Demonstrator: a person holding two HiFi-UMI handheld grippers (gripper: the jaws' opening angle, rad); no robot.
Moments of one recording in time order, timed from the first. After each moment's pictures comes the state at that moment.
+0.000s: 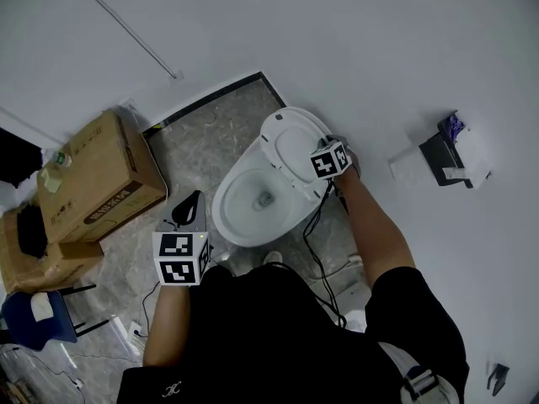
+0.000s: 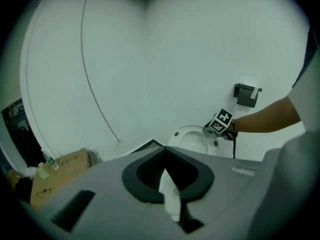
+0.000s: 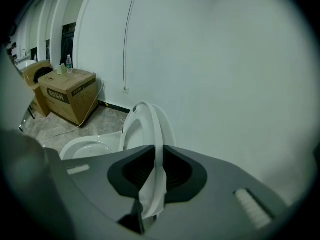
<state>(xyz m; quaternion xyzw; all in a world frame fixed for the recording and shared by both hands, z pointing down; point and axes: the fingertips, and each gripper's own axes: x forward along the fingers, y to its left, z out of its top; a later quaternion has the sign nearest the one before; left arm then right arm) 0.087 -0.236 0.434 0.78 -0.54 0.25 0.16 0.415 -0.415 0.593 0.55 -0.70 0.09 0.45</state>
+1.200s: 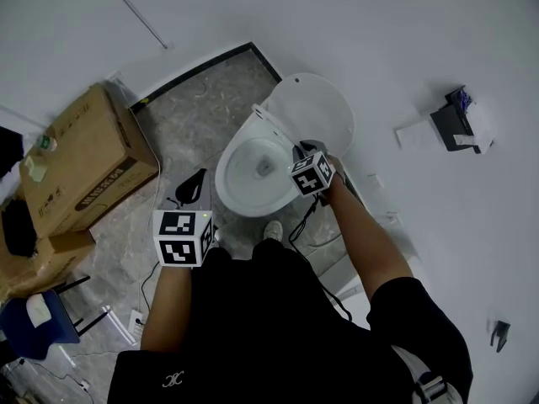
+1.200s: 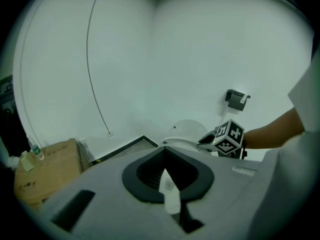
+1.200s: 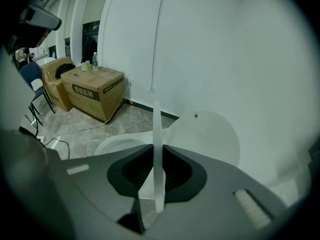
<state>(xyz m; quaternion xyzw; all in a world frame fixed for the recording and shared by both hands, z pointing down) 0.014 -0.217 0.464 0.82 -0.49 0.22 0.21 0.254 -0.291 0.612 0.48 -0.73 0.09 0.48</state>
